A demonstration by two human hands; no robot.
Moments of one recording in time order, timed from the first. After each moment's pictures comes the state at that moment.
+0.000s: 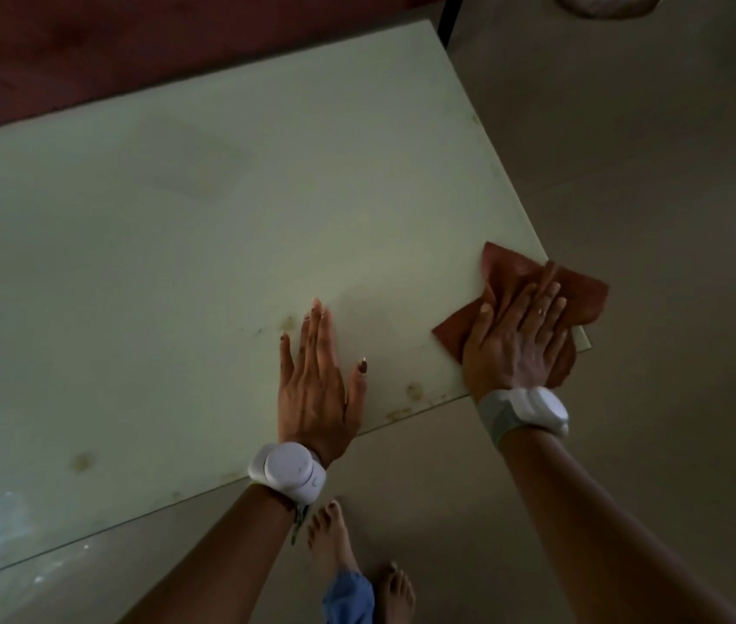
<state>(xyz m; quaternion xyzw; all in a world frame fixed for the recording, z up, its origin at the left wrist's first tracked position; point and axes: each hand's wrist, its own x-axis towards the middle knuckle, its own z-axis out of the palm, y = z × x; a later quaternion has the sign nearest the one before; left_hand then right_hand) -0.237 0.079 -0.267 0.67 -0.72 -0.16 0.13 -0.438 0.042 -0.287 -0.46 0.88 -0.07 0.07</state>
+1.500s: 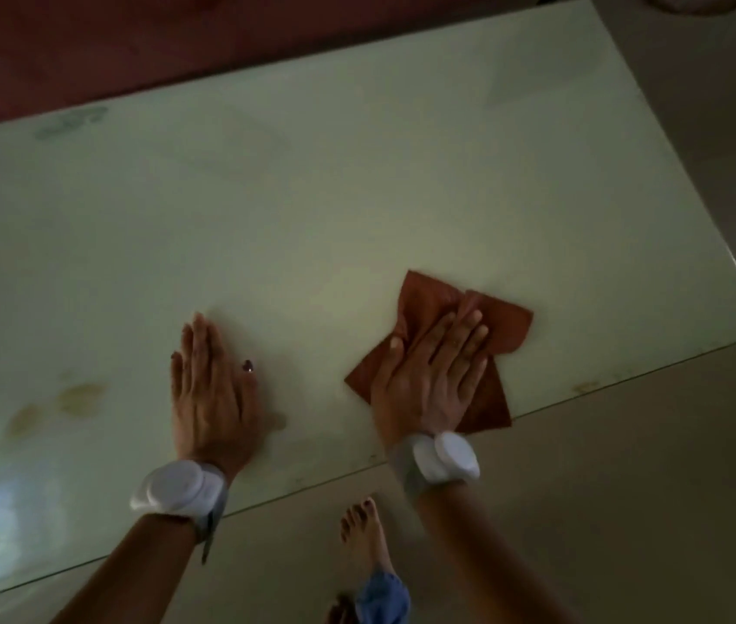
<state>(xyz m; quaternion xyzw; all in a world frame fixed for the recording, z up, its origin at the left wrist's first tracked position) 0.067 0.116 -0.282 0.77 -0.62 -0.11 0.12 -0.120 0.101 -0.281 -0.51 0.85 -0.09 0.08</state>
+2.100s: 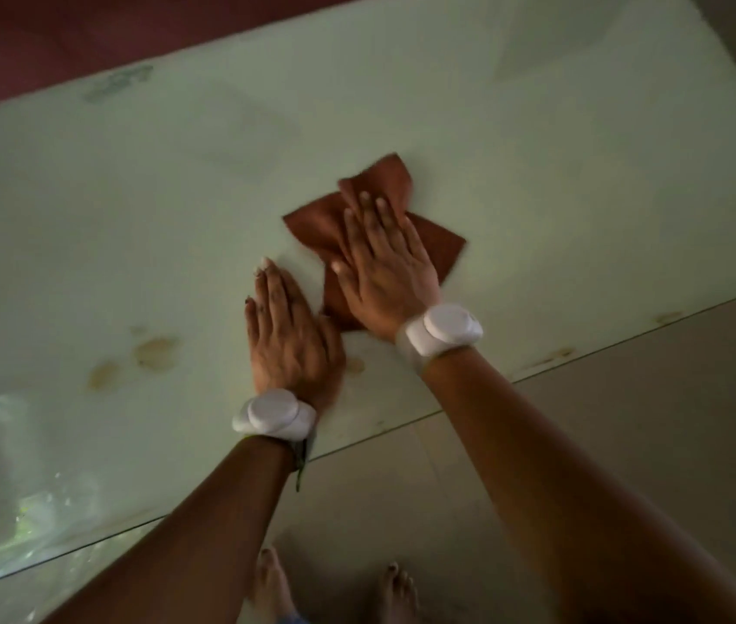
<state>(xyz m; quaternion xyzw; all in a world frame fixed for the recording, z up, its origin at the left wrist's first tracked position) 0.073 0.115 -0.293 0.74 -0.66 -0.06 0.11 -0.052 0.044 -0.294 -0.78 0.62 -0.08 0.05</state>
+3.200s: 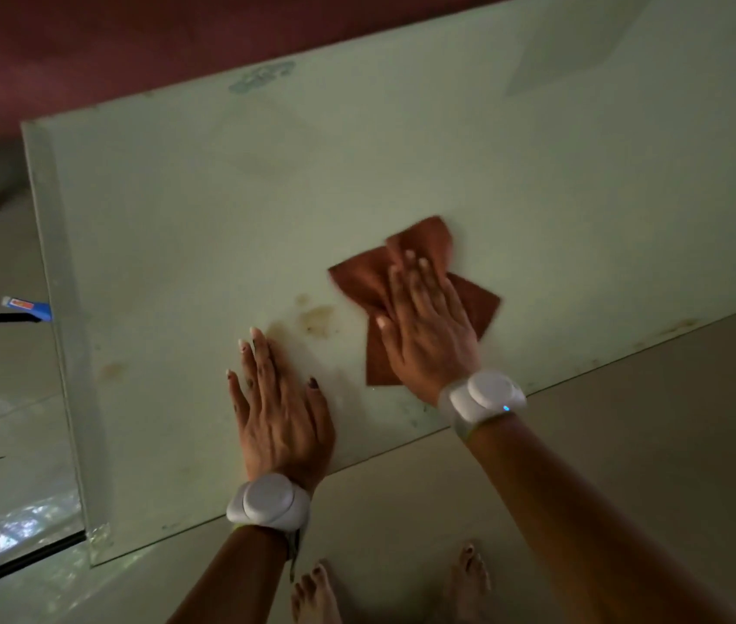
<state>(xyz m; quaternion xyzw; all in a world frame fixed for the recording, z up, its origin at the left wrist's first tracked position) 0.255 0.215 -0.281 0.76 -0.63 -0.10 0.11 0.080 0.138 -0.291 -0.76 0.65 -0.07 0.02</state>
